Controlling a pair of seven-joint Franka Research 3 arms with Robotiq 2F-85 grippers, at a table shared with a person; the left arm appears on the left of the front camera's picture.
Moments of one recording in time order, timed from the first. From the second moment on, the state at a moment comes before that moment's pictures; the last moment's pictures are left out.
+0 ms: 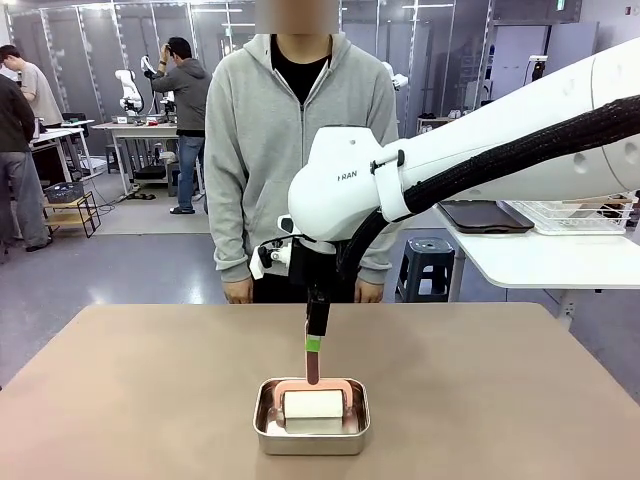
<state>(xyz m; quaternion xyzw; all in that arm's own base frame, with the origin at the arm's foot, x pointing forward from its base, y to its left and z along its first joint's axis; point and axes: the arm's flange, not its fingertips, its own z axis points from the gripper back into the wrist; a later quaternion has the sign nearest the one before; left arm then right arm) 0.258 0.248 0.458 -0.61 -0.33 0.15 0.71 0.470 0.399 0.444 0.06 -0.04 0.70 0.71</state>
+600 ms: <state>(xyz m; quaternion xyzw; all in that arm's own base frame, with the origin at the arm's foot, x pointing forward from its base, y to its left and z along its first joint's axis) 0.258 0.248 0.458 -0.61 -0.33 0.15 0.71 0.472 0.397 0.443 0.06 -0.04 0.70 0.71</state>
